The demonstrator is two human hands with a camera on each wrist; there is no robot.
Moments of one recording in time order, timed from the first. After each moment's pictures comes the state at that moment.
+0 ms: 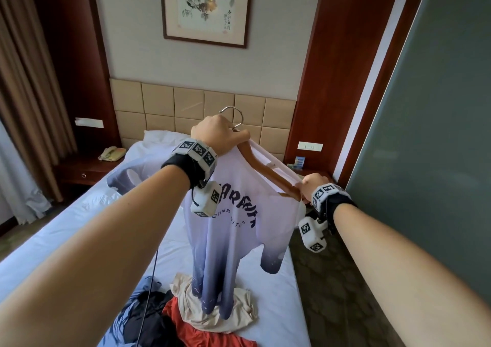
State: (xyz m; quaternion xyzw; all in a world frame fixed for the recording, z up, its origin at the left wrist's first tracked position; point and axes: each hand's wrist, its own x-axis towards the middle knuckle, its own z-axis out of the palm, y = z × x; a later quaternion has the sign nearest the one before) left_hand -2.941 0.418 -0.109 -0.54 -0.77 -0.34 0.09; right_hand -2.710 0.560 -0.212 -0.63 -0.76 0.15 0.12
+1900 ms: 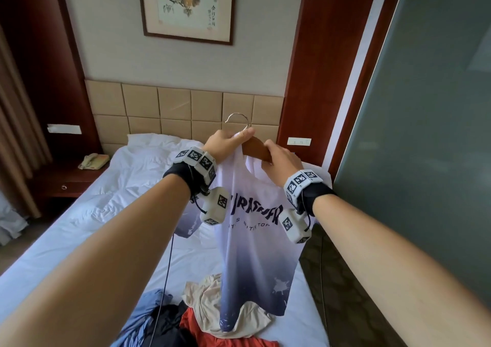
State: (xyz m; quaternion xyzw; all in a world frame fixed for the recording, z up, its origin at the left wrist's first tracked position) left_hand -3.029 0.425 -0.132 -0.59 -0.64 -0.44 -0.21; right_hand -2.849 0.471 -0.156 -0.46 -0.85 0.03 0.24
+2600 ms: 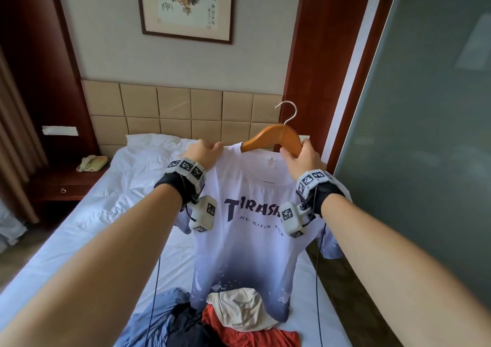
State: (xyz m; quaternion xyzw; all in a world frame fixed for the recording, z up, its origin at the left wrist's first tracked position) left_hand -3.136 0.390 -0.167 -0.52 -0.76 -0.37 -0.12; right_hand -2.891 0.449 -0.174 -0.61 -0.68 0.12 0.40
